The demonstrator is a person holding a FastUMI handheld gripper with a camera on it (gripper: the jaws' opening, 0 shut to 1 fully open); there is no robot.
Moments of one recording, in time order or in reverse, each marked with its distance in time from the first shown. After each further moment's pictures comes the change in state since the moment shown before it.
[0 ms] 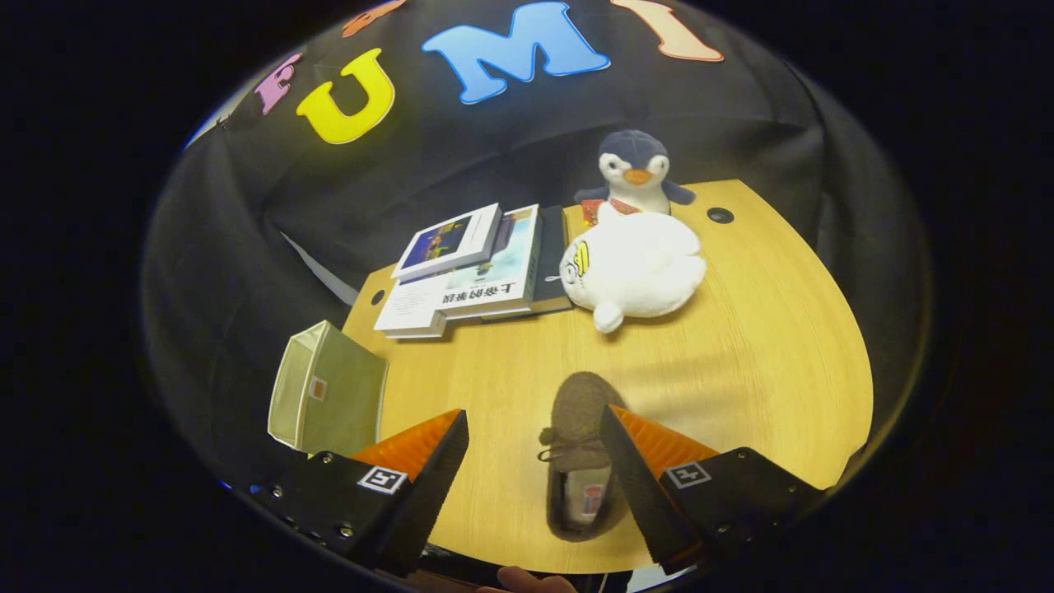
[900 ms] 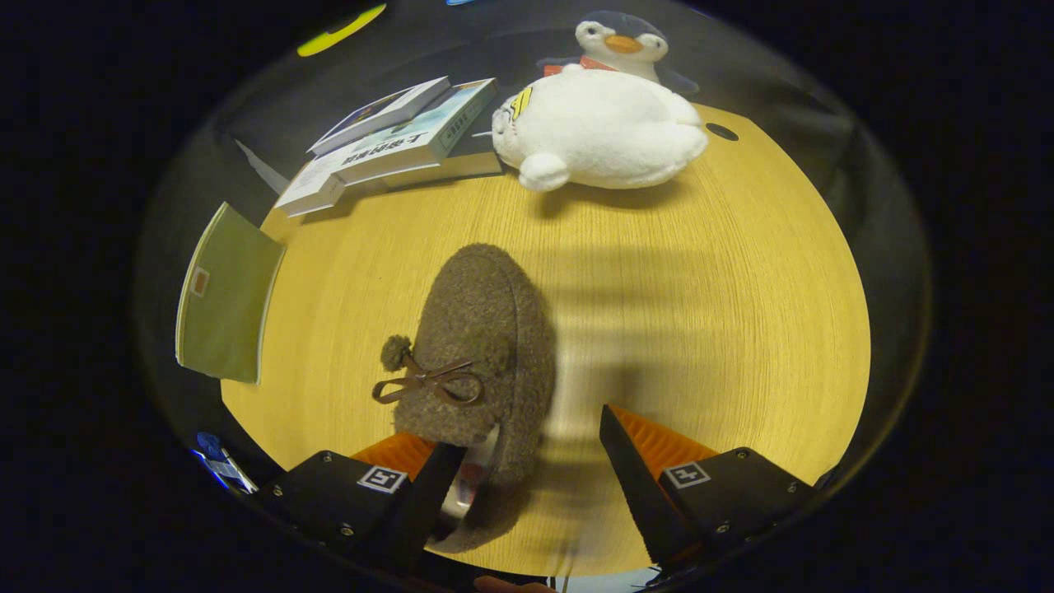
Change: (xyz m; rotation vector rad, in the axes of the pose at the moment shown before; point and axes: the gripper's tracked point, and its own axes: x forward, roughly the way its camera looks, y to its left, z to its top) arm 0.093 -0.087 -0.088 -0.141 0.316 -0.158
